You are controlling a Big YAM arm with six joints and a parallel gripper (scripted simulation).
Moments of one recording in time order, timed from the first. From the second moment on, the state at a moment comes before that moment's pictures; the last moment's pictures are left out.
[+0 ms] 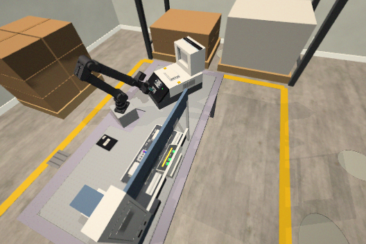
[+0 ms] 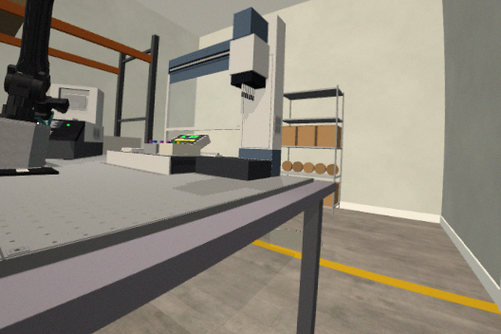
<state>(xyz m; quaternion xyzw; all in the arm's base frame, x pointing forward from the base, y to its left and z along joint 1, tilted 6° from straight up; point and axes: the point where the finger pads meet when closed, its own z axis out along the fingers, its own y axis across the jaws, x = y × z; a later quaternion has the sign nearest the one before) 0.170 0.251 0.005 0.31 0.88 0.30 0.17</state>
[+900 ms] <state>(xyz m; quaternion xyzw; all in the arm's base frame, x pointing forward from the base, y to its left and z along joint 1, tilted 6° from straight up) 0.170 0.251 0.002 0.31 0.88 0.30 0.17</state>
